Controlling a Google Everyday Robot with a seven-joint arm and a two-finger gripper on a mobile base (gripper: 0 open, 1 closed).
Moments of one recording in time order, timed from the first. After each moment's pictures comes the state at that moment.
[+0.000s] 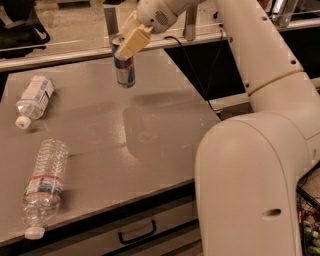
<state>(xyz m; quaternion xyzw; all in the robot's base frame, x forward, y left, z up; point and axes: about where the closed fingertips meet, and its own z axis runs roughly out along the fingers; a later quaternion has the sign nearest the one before) 0.682 0.072 0.994 -0.70 0.59 0.23 0.34</state>
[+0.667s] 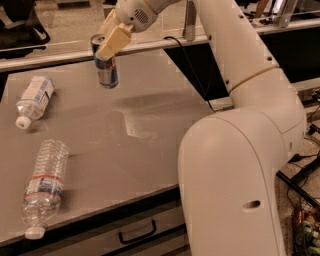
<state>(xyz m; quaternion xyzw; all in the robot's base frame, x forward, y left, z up) 0.672 0.121 1.002 -0.72 0.55 0.25 0.34</state>
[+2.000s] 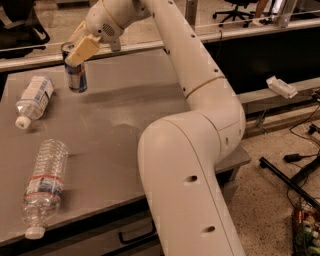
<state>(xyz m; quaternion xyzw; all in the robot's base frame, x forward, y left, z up) 0.703 0.211 0.971 -0.71 0.52 0.30 0.36</state>
